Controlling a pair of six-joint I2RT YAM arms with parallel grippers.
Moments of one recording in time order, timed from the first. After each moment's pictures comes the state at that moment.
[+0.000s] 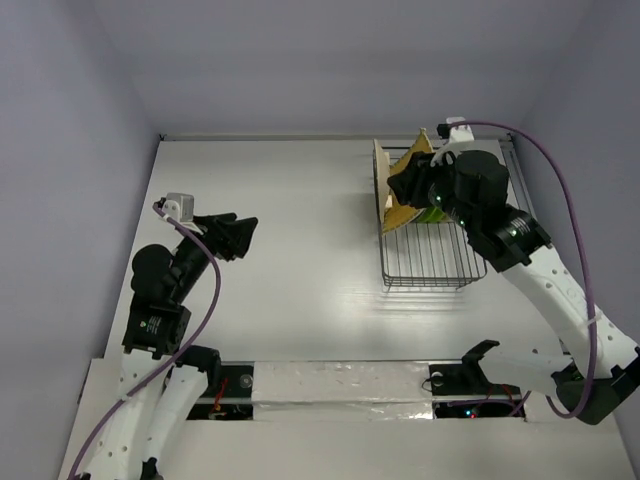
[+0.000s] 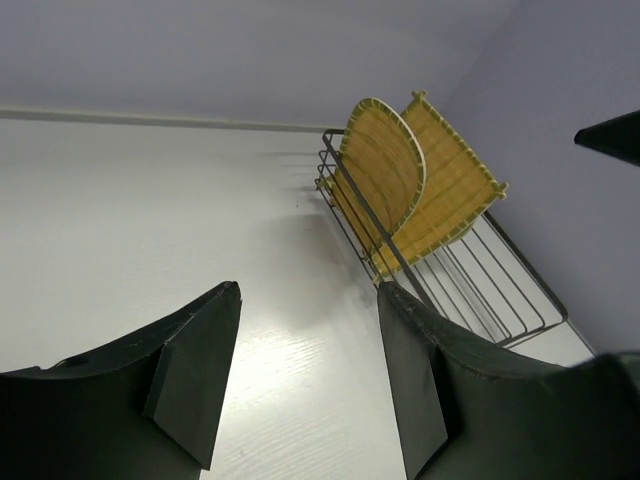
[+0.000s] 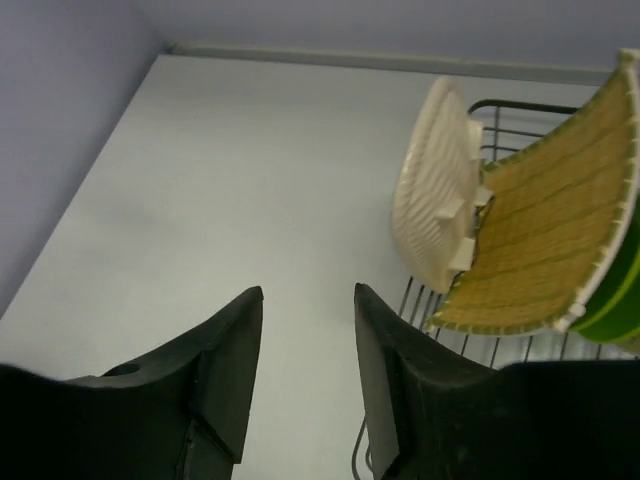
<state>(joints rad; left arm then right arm) -0.20 0.52 0.69 -0.13 0.28 -0.43 0.57 1.12 1.33 -0.45 0.09 0.35</state>
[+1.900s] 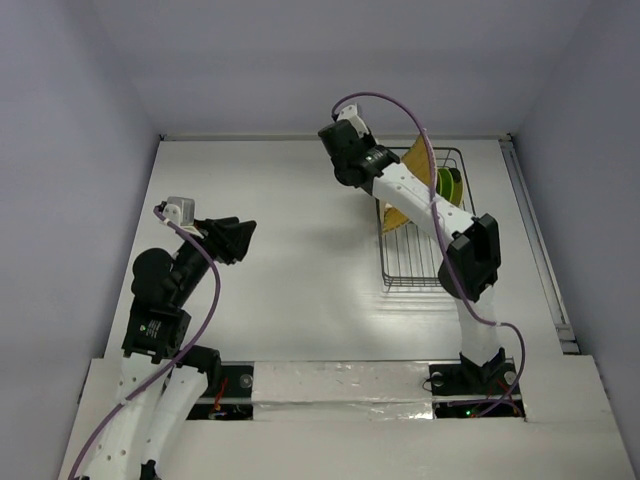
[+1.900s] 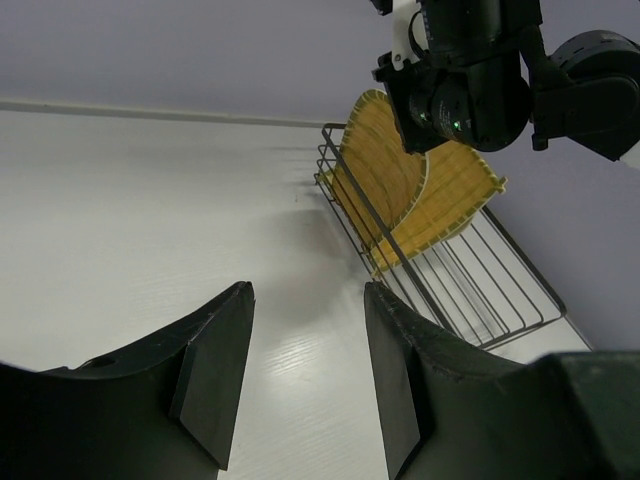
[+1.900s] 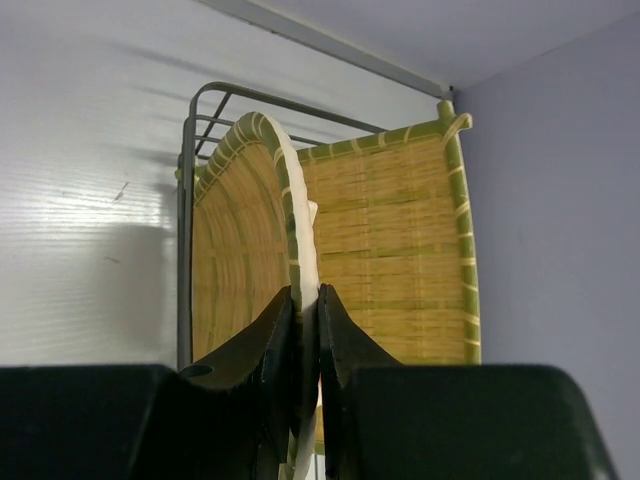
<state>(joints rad) -0.22 0.49 0.68 -0.15 0.27 -0.43 0.68 2.07 2.04 -0.72 0.98 -0.05</state>
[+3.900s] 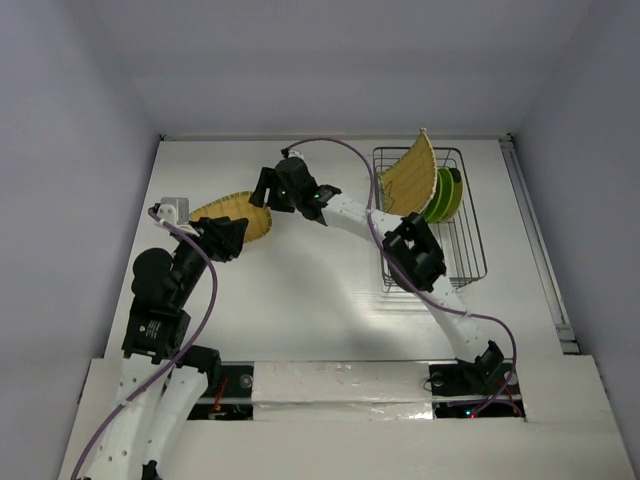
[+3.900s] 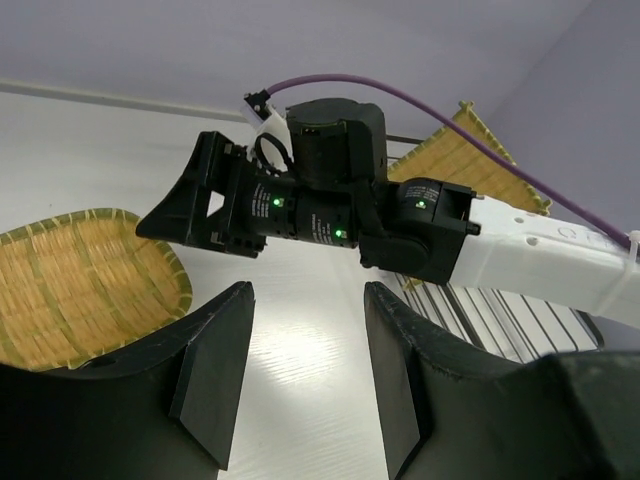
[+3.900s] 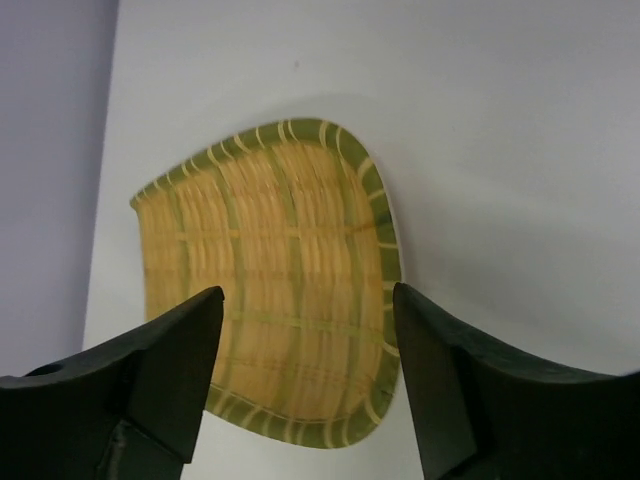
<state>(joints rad) -0.21 0.49 0.68 -0.18 0.17 -0.43 0.80 2.47 2.14 -0.14 -0.01 0.79</state>
